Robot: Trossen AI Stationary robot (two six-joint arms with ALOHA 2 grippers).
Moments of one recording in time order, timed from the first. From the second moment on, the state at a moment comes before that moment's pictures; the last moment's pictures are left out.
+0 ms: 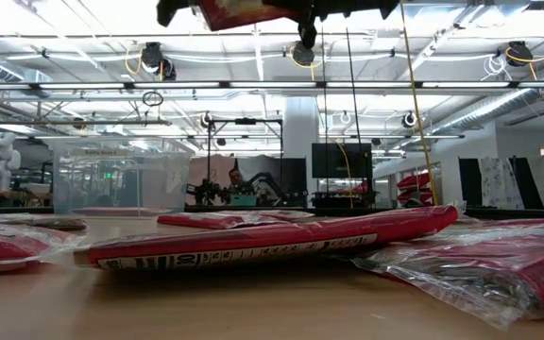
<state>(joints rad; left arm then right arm) 0.28 1.09 1.18 -0.33 0.10 -0.29 -0.38 1.47 1.30 0.01 -0.52 0.22</state>
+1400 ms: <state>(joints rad) 0.74 1.01 1.17 -0.59 0.33 -0.19 -0.45 1.40 1.30 -0.50 -0.32 0.16</state>
